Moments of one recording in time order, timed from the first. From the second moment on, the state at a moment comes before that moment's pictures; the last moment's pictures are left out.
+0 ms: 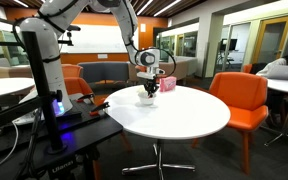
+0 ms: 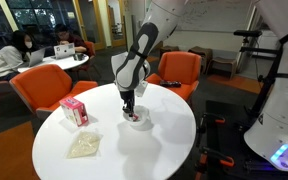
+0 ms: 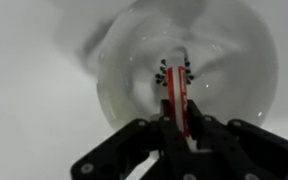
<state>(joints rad) -0.14 0.72 0.02 -1.93 -0.05 2.58 -0.24</state>
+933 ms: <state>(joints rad) -0.28 0.45 -0.12 -2.03 0.04 2.32 -0.23</state>
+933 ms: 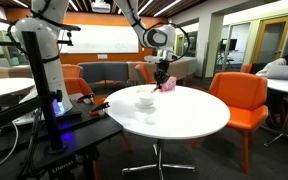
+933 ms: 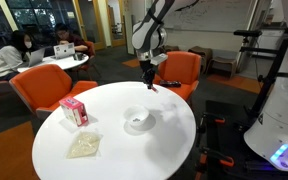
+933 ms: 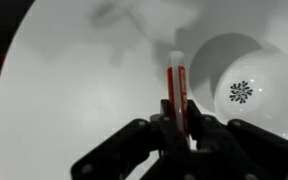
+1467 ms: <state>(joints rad) -0.29 0.65 -0.12 -1.97 0.05 2.44 -0.23</state>
